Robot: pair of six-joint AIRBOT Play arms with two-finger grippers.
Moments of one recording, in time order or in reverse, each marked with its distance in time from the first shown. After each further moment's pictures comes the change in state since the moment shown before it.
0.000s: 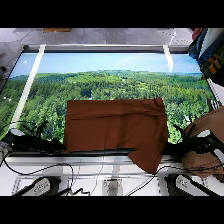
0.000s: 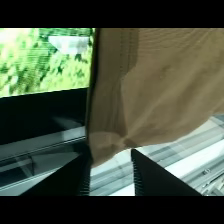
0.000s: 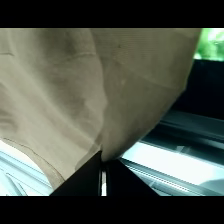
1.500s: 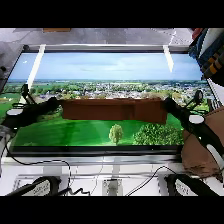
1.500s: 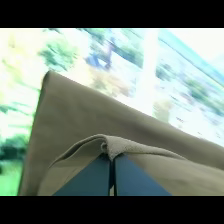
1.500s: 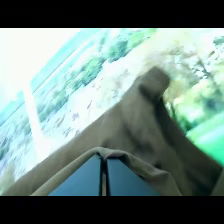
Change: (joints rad) left arm -0.254 -0.063 0.284 -0.673 0.706 0.120; right arm 0.446 0.047 0.204 0.628 -1.105 0.257
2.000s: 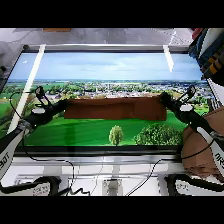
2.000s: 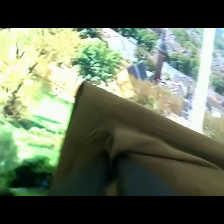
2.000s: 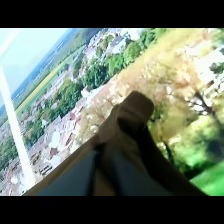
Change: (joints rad) left arm -0.180 -0.138 0.002 -0.008 0.364 0.001; right arm 0.016 -0.233 0.164 -0.016 -0.072 0.014
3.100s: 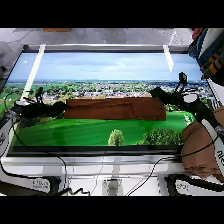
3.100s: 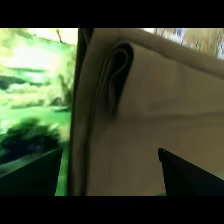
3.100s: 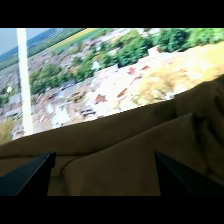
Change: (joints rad) left arm 0.277 -0.241 0.293 0.280 -0.791 -0.060; right arm -0.002 0.005 0.207 -0.248 0.464 -0.006
